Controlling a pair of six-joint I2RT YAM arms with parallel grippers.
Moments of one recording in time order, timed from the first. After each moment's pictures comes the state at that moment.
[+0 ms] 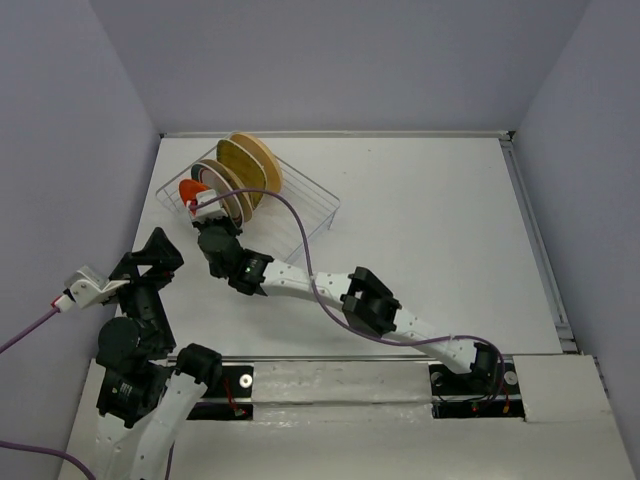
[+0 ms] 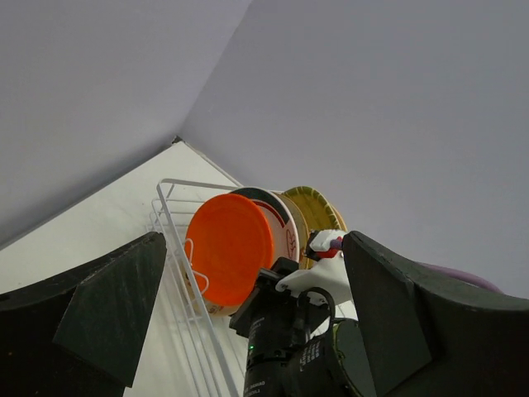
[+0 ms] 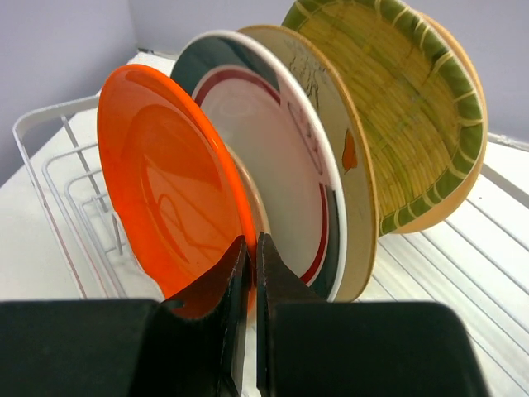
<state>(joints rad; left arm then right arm) -0.38 0.12 0.67 -0.28 -0.79 -0.44 1.22 2.73 2.54 0.28 1.01 -0.16</state>
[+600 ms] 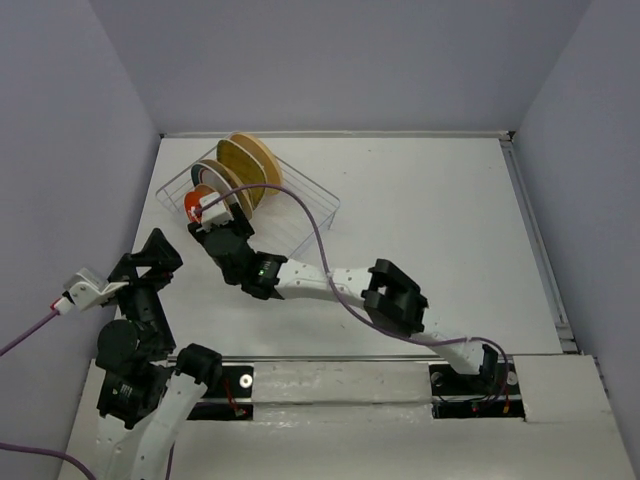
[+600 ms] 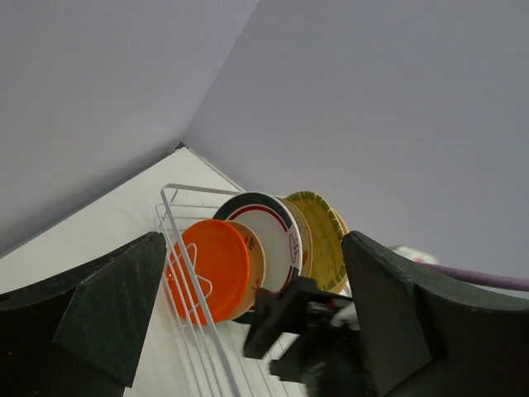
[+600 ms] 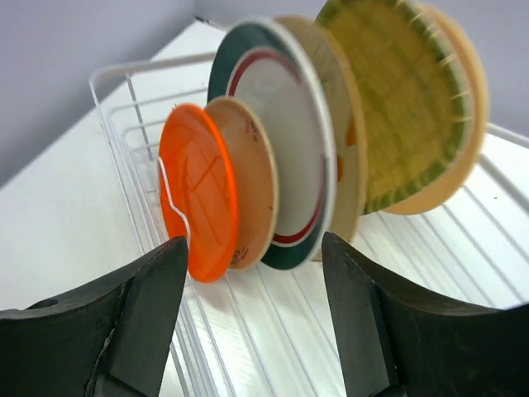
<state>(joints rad) -0.38 0.11 0.67 -0.27 -0.80 -0.42 1.24 2.51 2.19 0.23 0.90 -0.08</state>
